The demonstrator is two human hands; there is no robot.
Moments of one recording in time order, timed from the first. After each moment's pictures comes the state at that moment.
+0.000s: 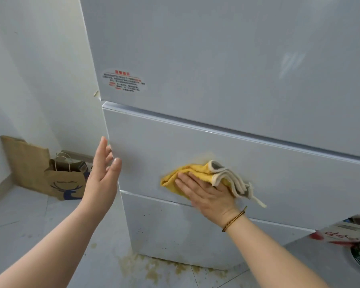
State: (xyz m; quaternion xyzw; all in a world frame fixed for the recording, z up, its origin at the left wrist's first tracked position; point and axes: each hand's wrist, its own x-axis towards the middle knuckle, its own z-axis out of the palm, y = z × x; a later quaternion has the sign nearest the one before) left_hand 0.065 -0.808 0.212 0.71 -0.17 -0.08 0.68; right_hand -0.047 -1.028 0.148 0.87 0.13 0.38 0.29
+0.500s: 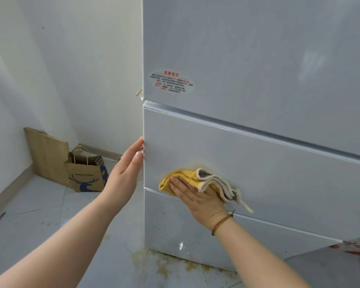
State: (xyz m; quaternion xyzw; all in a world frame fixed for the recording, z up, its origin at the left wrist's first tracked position) left_hand 0.081 -0.786 0.222 0.70 -0.21 -0.14 0.67; right_hand -0.003 -0.974 0.110 0.90 0.12 0.31 0.28
